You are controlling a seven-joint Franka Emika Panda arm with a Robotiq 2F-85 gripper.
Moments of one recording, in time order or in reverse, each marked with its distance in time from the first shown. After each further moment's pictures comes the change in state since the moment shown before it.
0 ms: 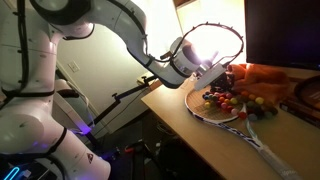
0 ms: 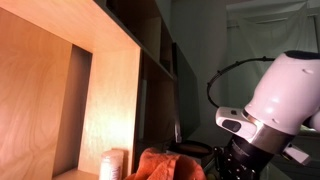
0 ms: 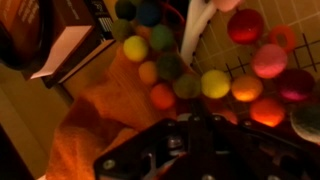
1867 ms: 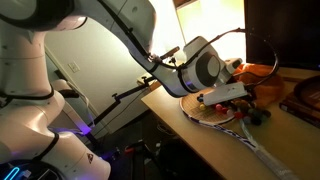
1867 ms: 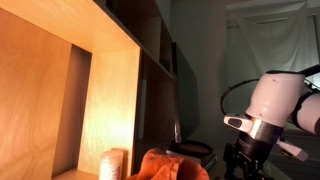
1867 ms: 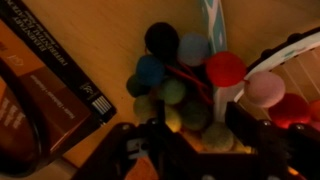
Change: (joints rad) arm -0.601 -0.030 0.444 -0.043 0.034 0.006 -0.149
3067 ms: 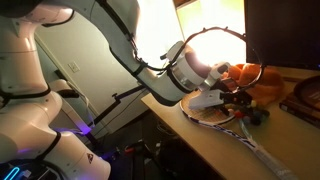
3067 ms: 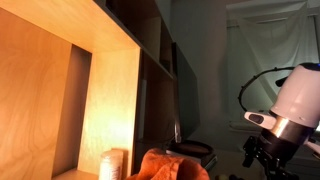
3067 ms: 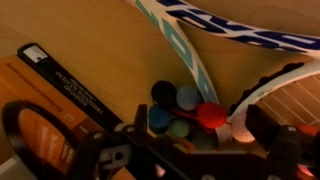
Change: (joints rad) arm 0.121 -0.128 -0.169 -0.137 -0.422 0.000 0.637
